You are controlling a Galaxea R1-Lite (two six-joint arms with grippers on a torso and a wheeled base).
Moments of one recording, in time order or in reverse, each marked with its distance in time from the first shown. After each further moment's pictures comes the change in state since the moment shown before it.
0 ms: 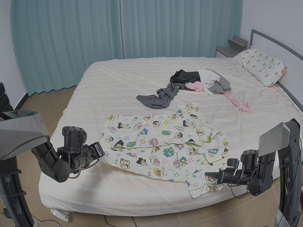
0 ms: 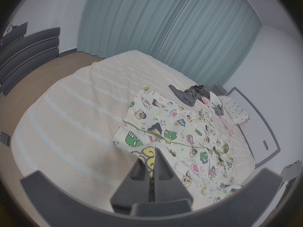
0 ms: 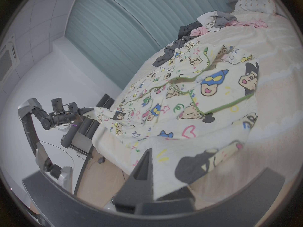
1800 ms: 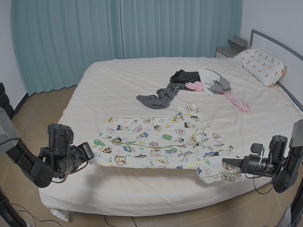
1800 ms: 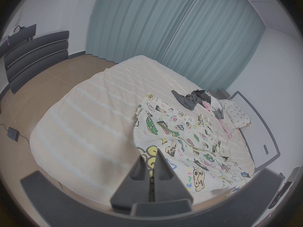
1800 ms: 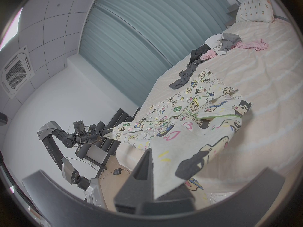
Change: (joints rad) left arm -0.032 -0.286 0.154 0.163 0.063 -0.050; right arm -0.082 -0.430 0.253 0.000 0.119 0.101
